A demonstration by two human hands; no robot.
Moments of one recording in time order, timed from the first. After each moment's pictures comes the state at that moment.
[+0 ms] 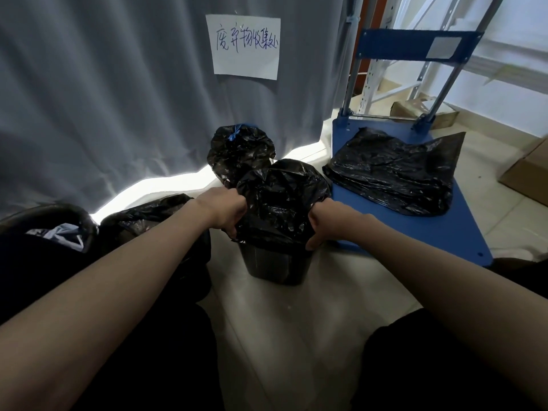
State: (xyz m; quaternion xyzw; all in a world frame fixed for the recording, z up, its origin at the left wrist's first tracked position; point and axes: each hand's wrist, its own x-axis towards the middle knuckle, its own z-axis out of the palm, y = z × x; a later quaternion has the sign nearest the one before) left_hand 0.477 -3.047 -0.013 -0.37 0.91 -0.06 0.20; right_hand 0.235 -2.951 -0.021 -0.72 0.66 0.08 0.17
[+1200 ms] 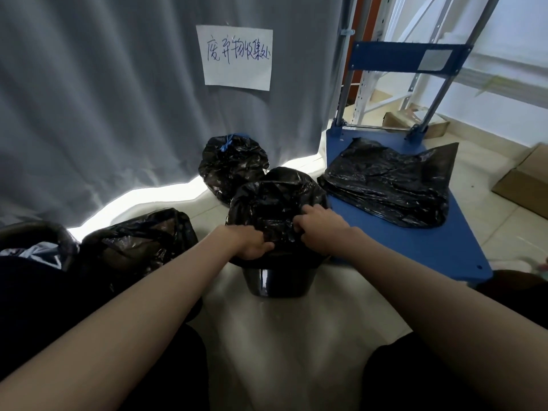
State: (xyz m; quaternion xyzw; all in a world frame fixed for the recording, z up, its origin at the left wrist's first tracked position) left_hand 0.422 -3.025 -0.045 -0.44 0.86 0.13 0.25; right_hand 0.247 -2.963 -0.025 -0.75 0.65 0.09 0.04
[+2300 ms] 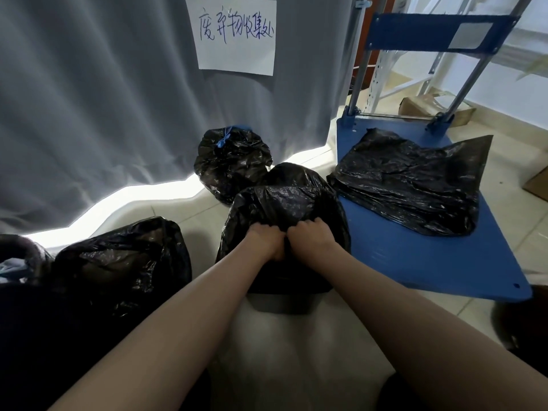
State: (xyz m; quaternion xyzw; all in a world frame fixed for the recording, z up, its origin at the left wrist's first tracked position) left_hand 0.363 -3.071 -0.090 -0.41 0.87 0.03 0.26; right_hand 0.267 -3.023 -0.077 -0.73 0.67 0.13 0.05
